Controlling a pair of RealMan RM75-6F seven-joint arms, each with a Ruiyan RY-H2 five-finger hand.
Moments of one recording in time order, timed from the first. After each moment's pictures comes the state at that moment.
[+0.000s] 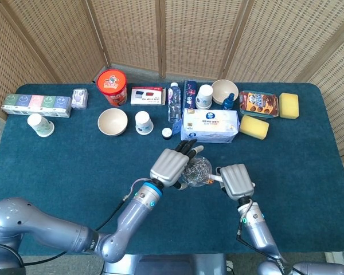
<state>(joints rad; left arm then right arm) -1.19 -1.69 -0.35 -1.85 0.53 1.21 0.80 0.57 -1.49 0.11 -1.81 -1.03 1.28 -0.76</state>
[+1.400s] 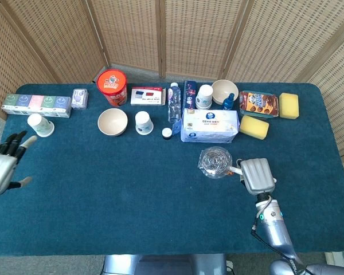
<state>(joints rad) -0.40 -1.01 0.14 -1.53 1.37 1.43 0.01 0.51 -1.41 0.12 -1.78 -1.09 1.34 -0.74</state>
